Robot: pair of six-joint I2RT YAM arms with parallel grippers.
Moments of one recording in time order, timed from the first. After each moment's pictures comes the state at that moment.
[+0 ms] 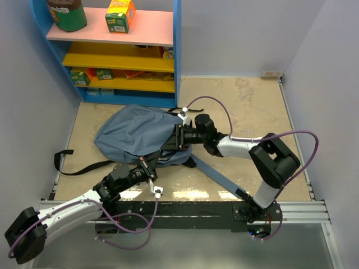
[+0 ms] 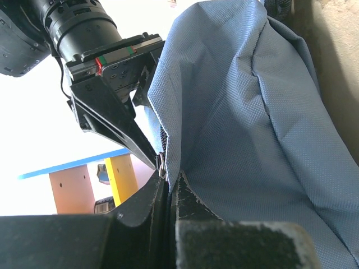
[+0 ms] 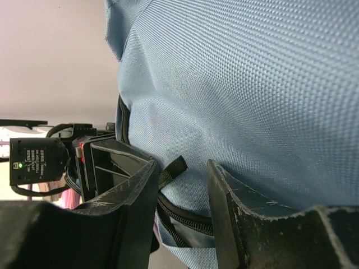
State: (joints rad) left arm -0.82 0.63 0.03 0.43 0.10 1.74; right arm 0.71 1.72 0.86 0.50 -0.69 0.94
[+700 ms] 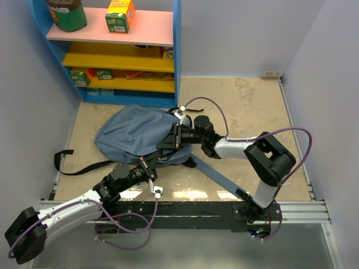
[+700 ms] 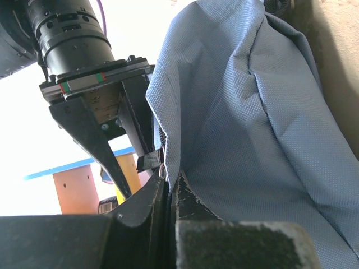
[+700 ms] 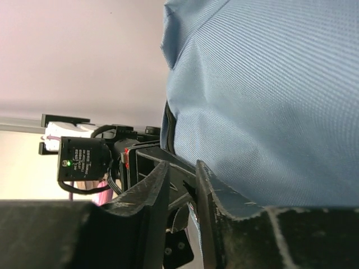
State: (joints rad) left arm -0.82 0.63 0.03 0.43 0.10 1.77; right arm 0.74 1.76 0.86 0.73 -0.72 1.12
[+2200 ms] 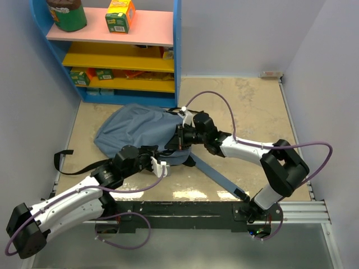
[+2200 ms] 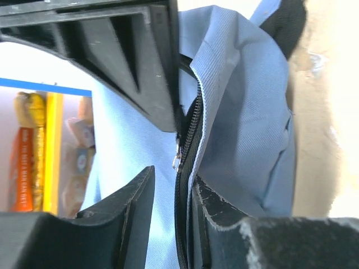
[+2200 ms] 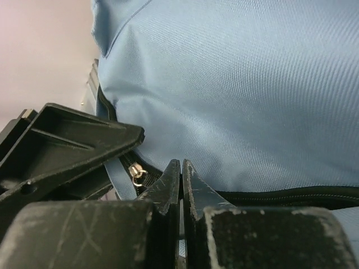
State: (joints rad) left arm -0.81 0.76 0.42 -0.08 0.04 1.01; right arm 0.74 1.61 0.89 0.27 -0.51 0.71
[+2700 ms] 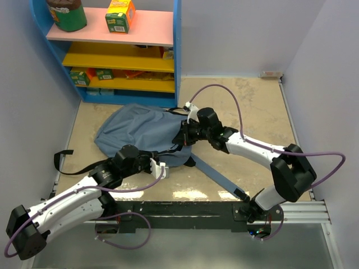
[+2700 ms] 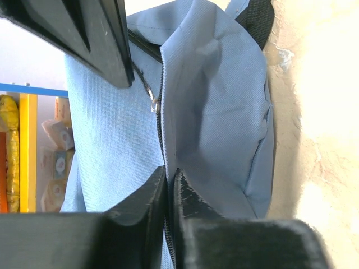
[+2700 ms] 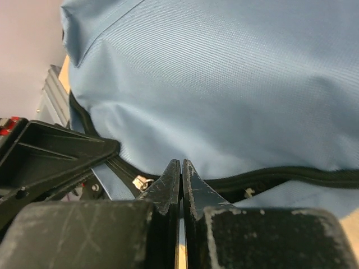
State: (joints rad) left arm -0.80 0.74 0.45 -0.21 0.09 0.98; right arm 0.70 1.54 0.96 0.06 -0.41 0.55
